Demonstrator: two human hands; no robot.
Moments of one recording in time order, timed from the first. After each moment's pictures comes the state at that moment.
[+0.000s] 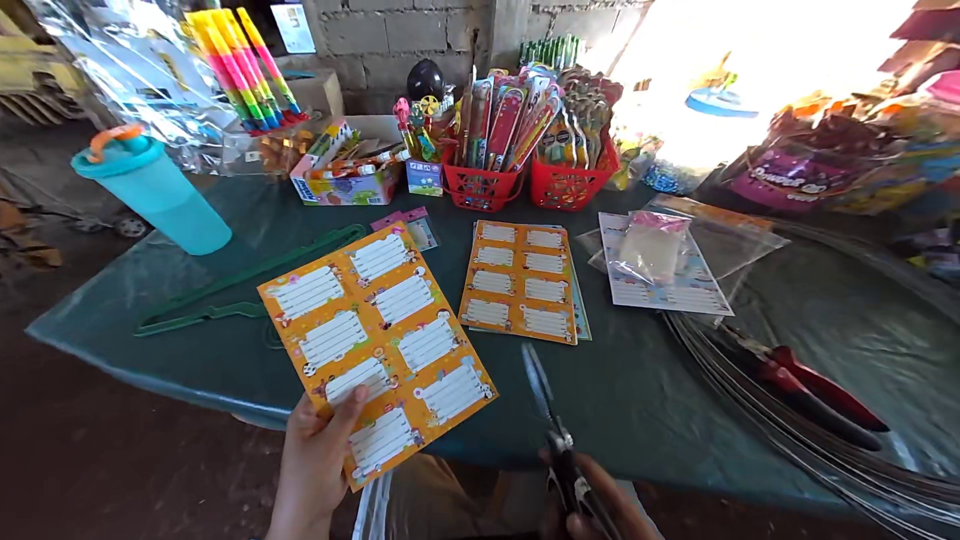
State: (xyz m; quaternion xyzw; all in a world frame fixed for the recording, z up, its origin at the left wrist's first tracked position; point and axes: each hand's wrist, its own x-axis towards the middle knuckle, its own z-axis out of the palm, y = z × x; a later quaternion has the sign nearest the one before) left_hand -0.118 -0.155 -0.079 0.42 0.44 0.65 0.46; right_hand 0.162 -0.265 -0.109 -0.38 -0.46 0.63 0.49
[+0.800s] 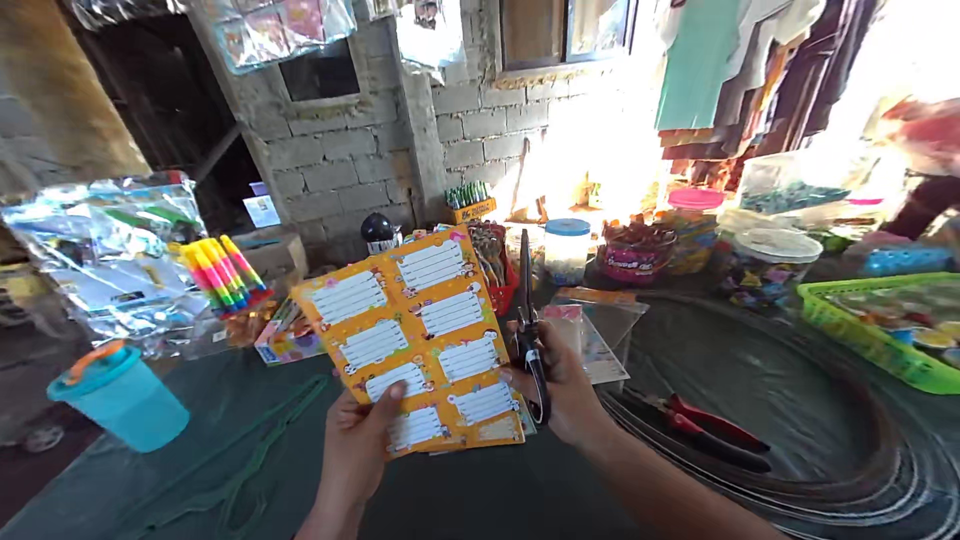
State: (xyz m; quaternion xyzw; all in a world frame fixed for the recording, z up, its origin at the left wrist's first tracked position) left_hand -0.030 -0.068 0.021 0.58 0.18 0.64 0.47; right_hand 0.202 -0.120 0.029 -0.30 -0.59 0.28 0.70
